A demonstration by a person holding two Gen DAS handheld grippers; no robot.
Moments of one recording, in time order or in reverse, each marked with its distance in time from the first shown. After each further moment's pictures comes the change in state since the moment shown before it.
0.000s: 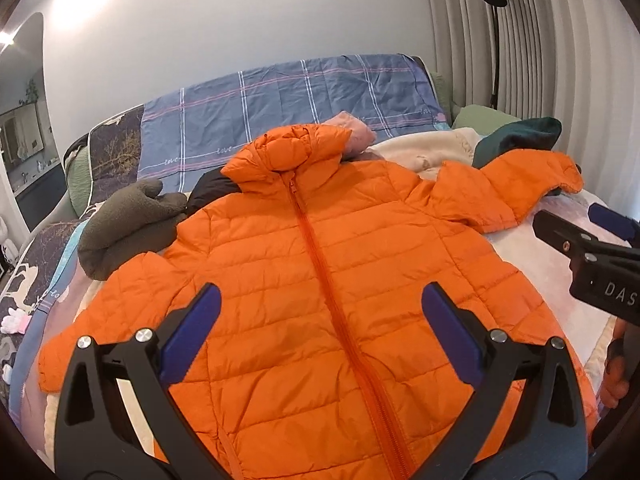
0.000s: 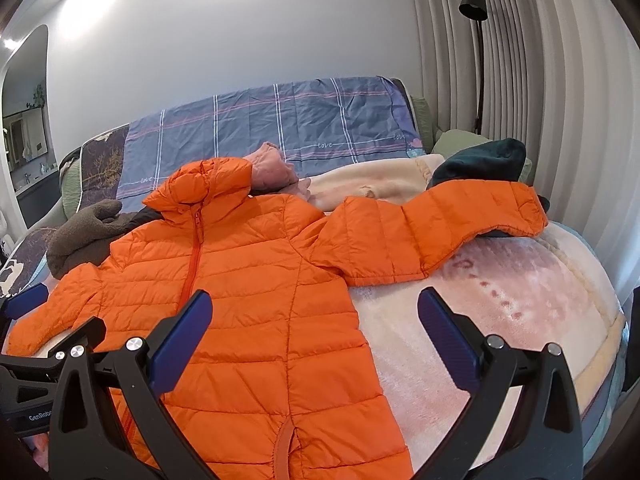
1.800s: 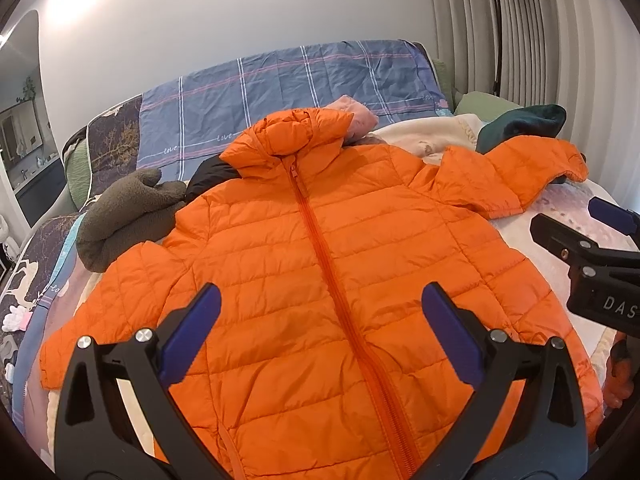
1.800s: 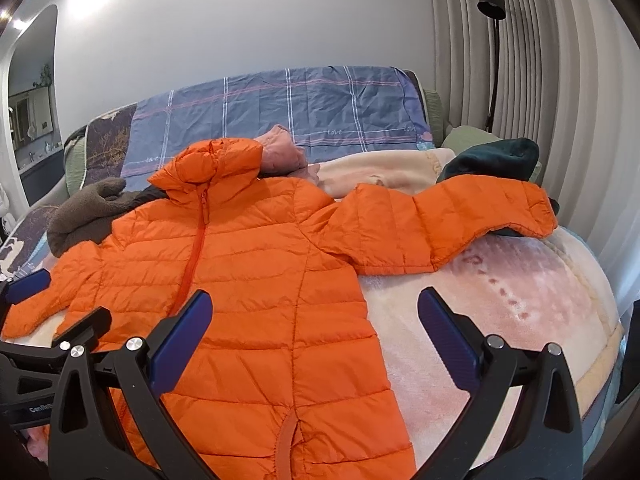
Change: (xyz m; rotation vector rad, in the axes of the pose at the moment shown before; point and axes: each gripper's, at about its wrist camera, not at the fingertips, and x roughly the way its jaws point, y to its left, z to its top) left arm 0.012 0.000 -0.006 0.009 0.049 0.002; right arm 0.012 0.007 -0.004 -0.059 0.051 -0.001
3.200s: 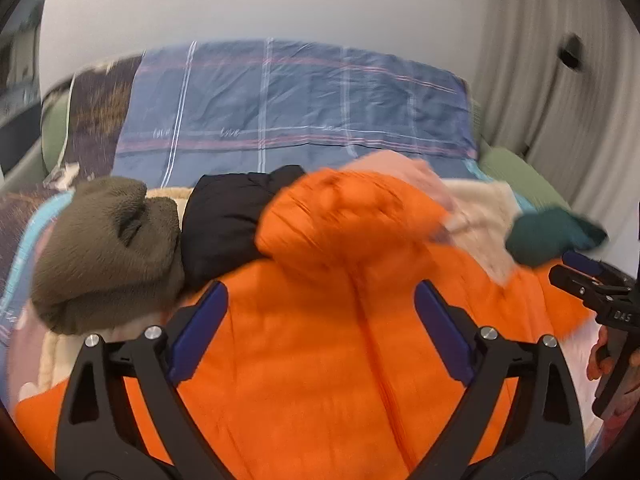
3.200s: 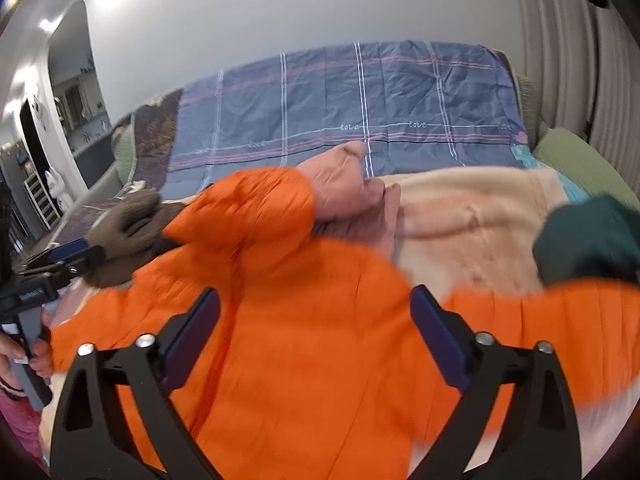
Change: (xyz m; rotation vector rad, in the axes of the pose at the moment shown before) left arm 0.146 0.156 0.154 -0.251 0.067 -0.130; right arm 0.198 0.024 0.190 -0.051 0.178 0.339
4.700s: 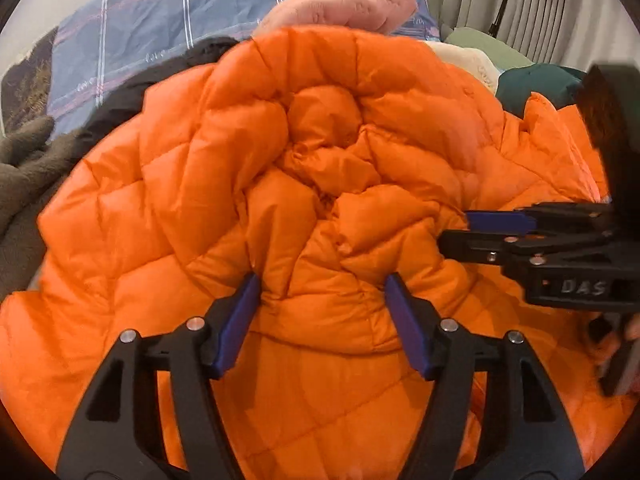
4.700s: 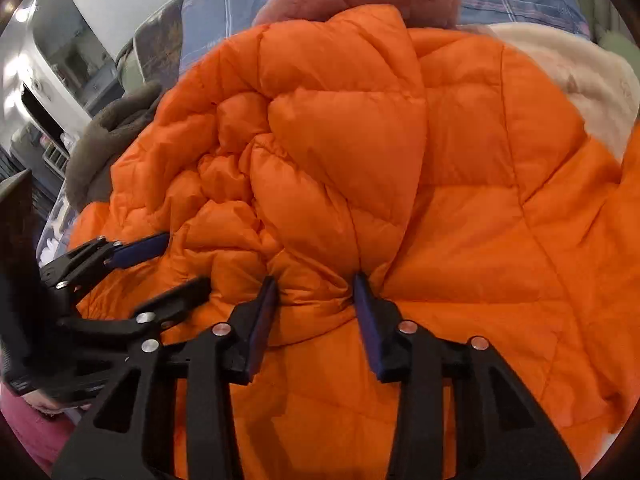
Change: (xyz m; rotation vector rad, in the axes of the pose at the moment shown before) left arm 0.097 -0.036 -0.141 0.265 0.275 -0.065; right arm 0.109 0.042 -0.129 0.055 0.283 0.135
